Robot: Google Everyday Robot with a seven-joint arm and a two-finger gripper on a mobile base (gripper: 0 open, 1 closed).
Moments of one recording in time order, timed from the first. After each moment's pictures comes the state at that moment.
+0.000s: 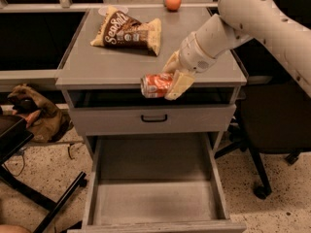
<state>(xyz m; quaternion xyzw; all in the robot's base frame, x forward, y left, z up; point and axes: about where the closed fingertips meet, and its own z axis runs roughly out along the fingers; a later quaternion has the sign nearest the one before) 0.623 -0.046 0.860 -0.73 0.60 0.12 0.31</state>
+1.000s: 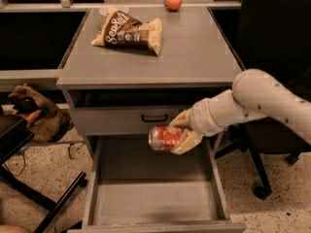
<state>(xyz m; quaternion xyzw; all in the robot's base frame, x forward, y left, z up) 0.536 -0.066 0.730 -0.69 0.61 0.17 0.34</state>
